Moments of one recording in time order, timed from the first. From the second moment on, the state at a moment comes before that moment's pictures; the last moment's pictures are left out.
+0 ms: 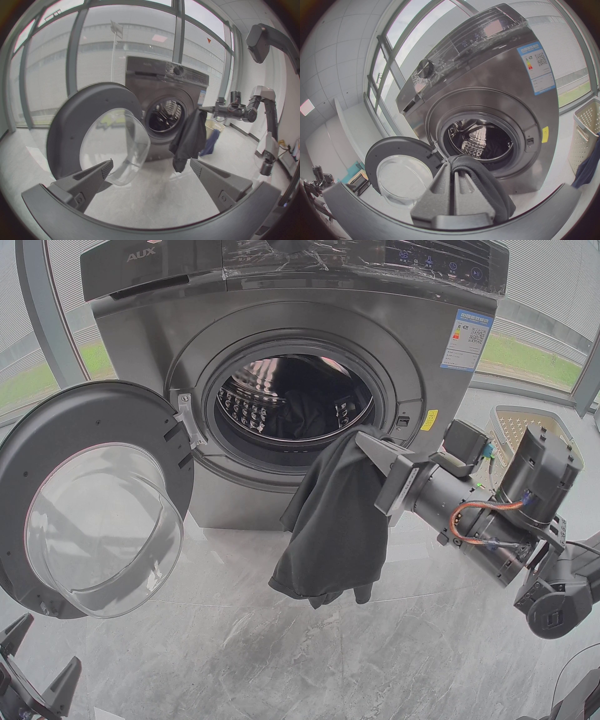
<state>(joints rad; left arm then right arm) 0.00 0.24 -0.18 -0.07 -0.26 0.01 0.77 1.71 -0.79 -1.14 -0.13 0.22</state>
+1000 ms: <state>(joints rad) -0.36 1.32 -0.40 -0.65 -0.42 0.01 0.77 1.83 -0.94 -1.17 -0.11 0.21</state>
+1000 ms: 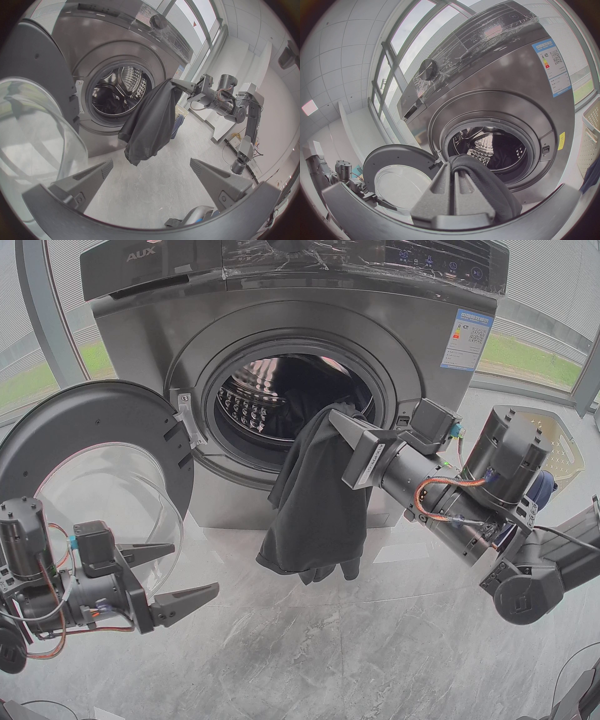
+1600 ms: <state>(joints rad) -0.43 1.69 -0.53 -0.91 -0.36 -0.04 0.79 1.83 -0.97 -1.16 -0.11 0.21</state>
